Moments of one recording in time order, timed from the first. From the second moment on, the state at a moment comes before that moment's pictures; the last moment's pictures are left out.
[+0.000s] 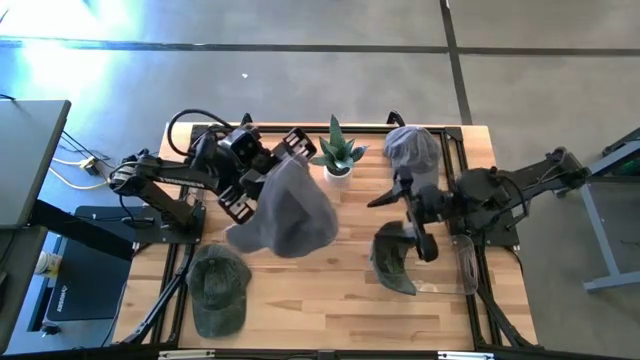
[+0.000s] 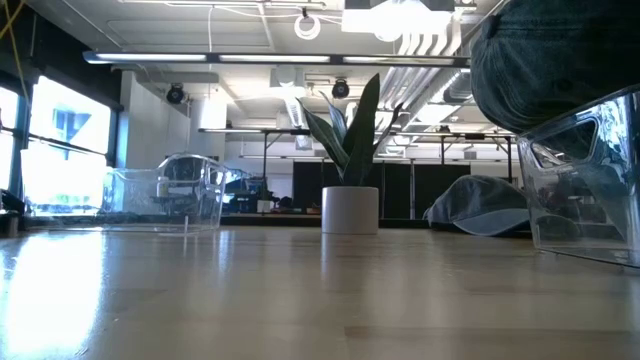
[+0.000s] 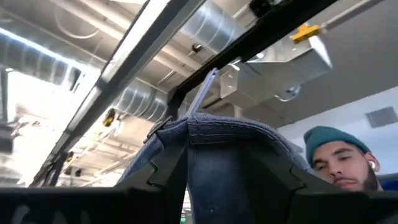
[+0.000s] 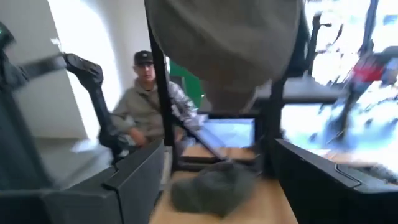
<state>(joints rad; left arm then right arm) -0.11 1.53 1.50 1.08 0.32 -0.50 0.36 1.07 1.12 -0.01 0.14 0.06</state>
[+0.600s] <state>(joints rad) -0.11 1.53 1.50 0.98 0.20 -0.50 0.42 1.26 1.56 -0.38 0.38 -0.69</state>
